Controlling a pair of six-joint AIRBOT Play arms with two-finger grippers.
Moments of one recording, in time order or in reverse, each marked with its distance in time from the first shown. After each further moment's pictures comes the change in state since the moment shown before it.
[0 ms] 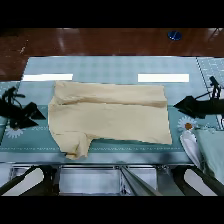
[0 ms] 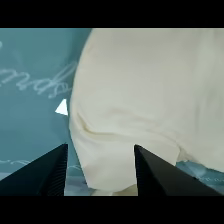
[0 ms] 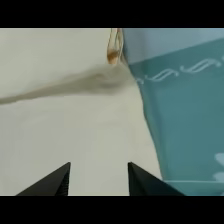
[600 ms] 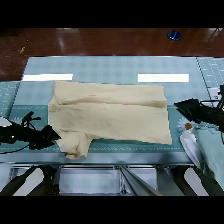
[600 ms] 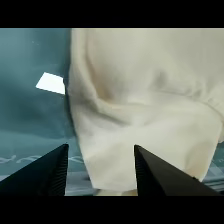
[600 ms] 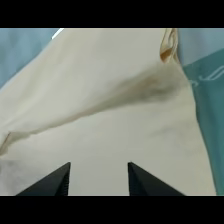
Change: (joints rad) left arm -0.034 0.114 -0.387 -0.088 0.145 0.084; right arm -0.150 0.148 -0.158 0.290 -0.022 -0.119
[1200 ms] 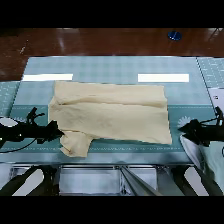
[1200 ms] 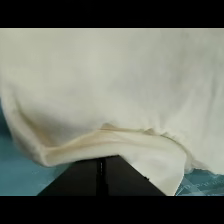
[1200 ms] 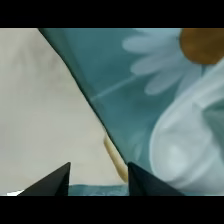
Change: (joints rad) left arm -0.057 -0.031 -0.027 -0.110 0.181 0.048; right arm -0.105 0.003 -0.074 -0.467 0.203 0.213
